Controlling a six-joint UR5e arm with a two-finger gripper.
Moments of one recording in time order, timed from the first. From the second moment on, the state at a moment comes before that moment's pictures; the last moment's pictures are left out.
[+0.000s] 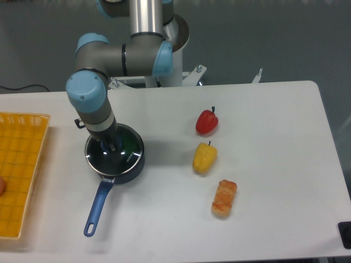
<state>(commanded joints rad) 2.09 -1.79 -1.75 -1.17 1.56 1.12</state>
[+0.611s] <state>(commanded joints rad) 2.26 -1.74 -1.74 -1.16 1.62 1.14</state>
